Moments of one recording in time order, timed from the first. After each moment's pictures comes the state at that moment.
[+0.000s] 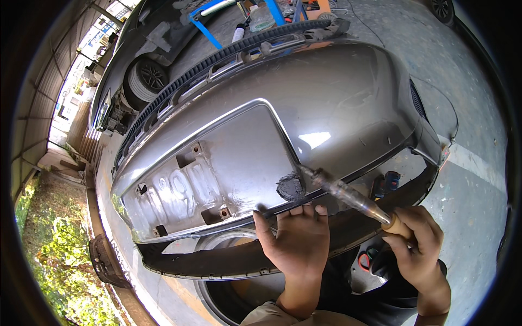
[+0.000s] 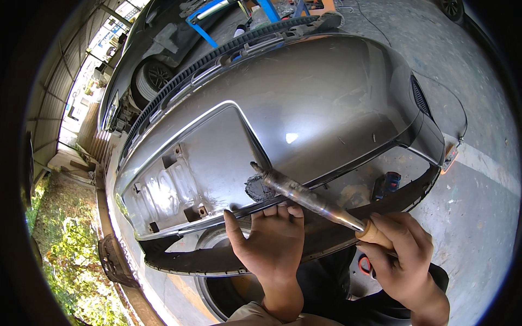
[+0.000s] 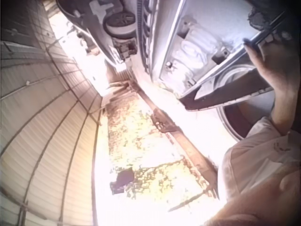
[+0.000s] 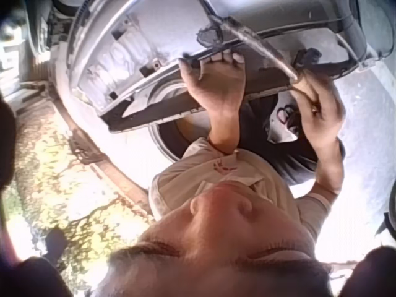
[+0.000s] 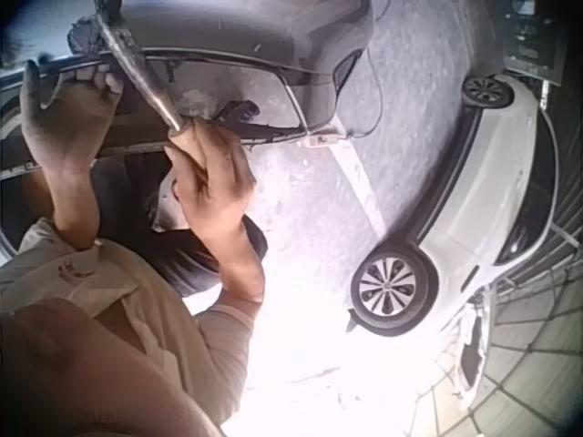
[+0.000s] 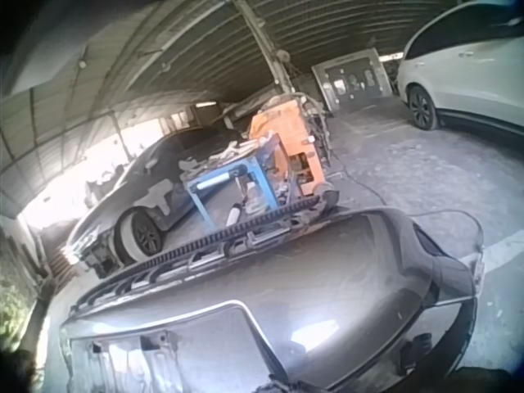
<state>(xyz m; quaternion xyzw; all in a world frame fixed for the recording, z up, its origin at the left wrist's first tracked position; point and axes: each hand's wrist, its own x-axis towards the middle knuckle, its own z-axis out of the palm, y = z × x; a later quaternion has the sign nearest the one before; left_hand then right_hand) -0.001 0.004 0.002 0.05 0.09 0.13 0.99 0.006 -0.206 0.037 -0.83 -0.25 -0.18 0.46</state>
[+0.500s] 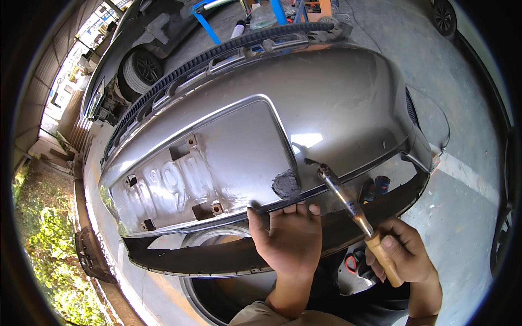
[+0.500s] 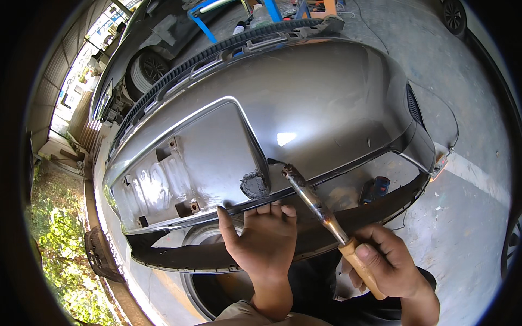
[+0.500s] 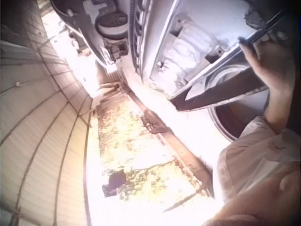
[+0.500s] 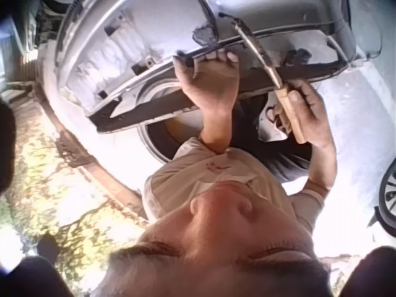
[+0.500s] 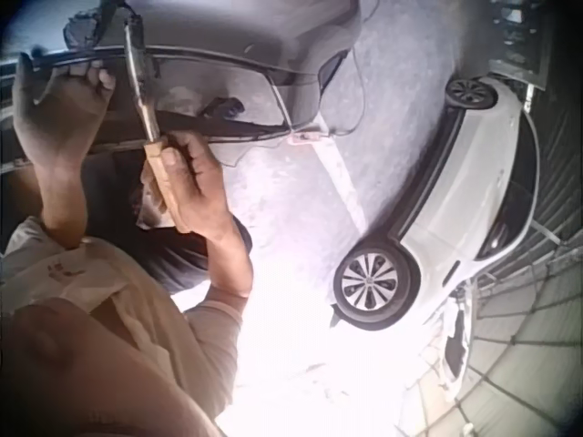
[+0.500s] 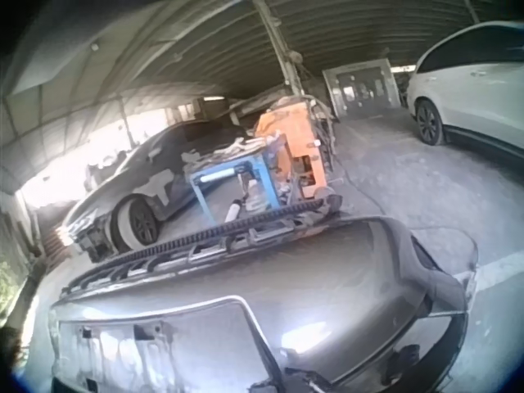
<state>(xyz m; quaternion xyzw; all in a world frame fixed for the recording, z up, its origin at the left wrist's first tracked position) -0.001 0.005 -0.002 0.04 0.06 0.12 0.99 -0.004 -0.225 0.034 -0.58 -0.08 0.30 0.75</state>
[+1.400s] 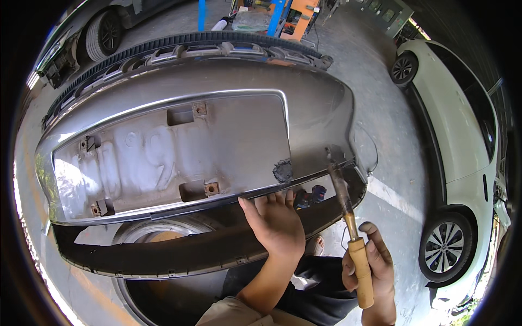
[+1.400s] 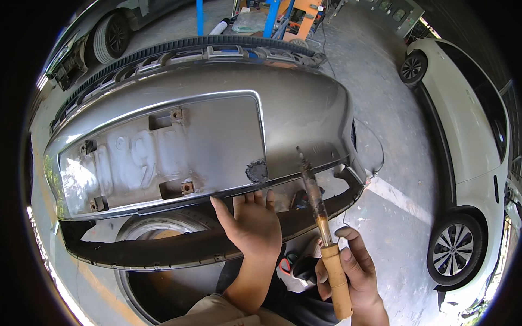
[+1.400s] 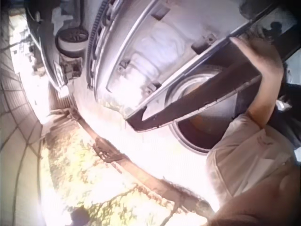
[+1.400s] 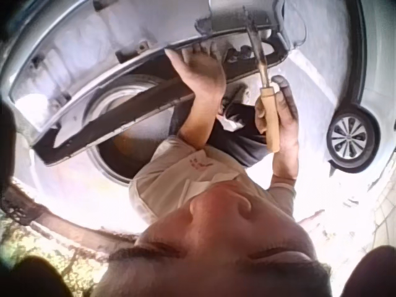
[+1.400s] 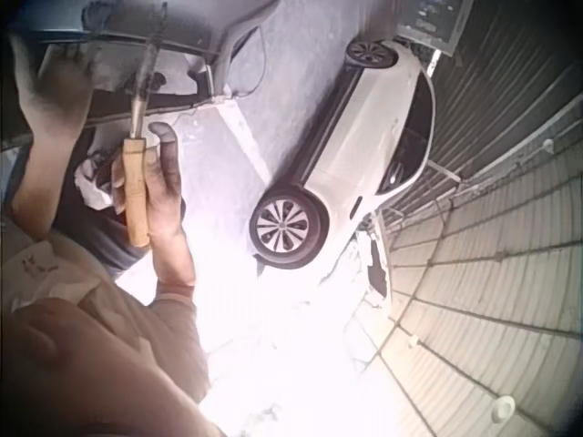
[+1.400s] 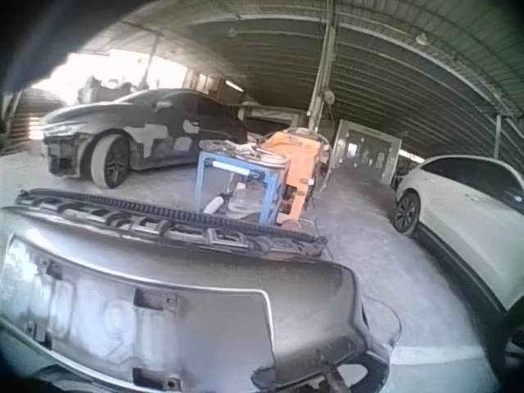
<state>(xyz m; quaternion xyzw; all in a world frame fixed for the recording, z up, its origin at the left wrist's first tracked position) -0.001 -0.008 -0.002 0.04 0.14 0.19 0.97 -0.081 -0.158 0.105 -0.54 0.10 0.17 0.82</state>
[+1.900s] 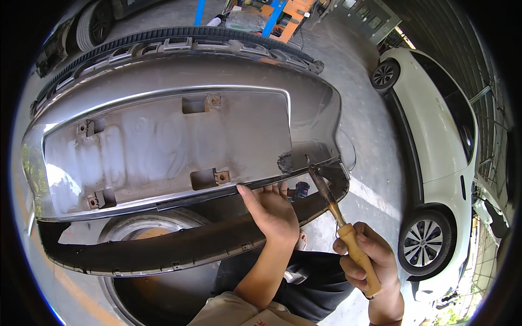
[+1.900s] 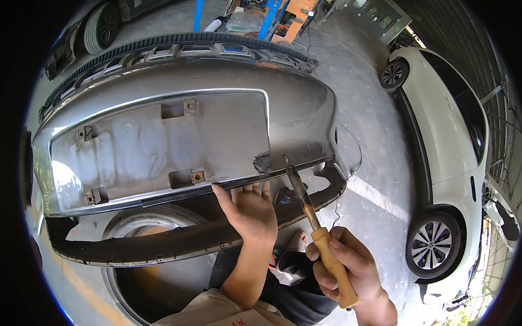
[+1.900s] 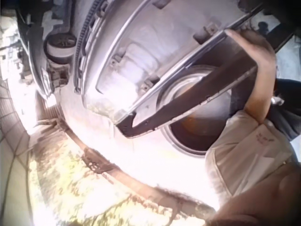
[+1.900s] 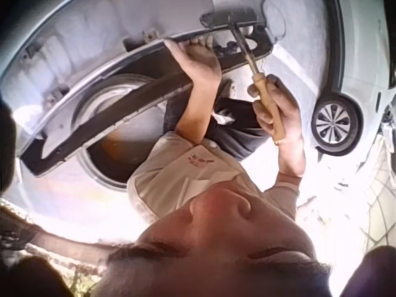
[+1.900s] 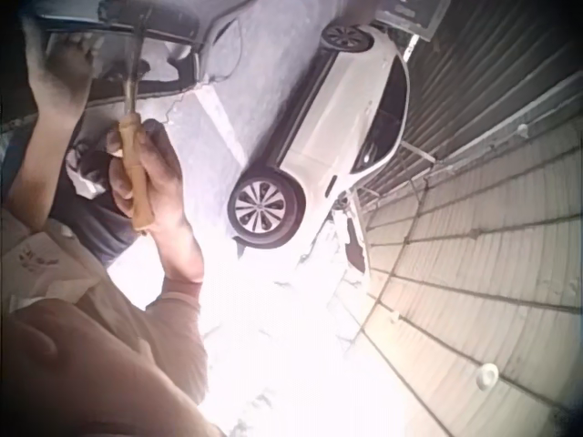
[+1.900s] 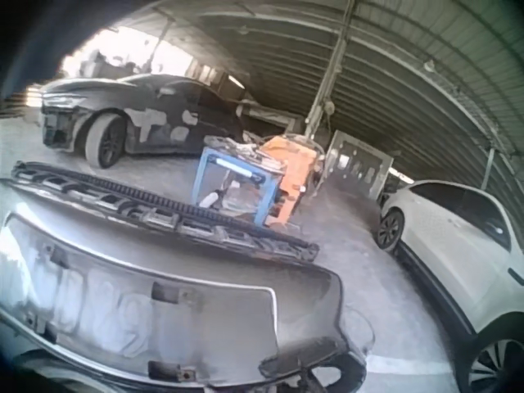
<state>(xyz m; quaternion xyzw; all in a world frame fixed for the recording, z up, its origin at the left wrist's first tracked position) 0.002 0.005 0.003 0.03 0.18 0.19 0.96 -0.091 -0.120 0.154 -0.47 0.18 0.24 0.83</state>
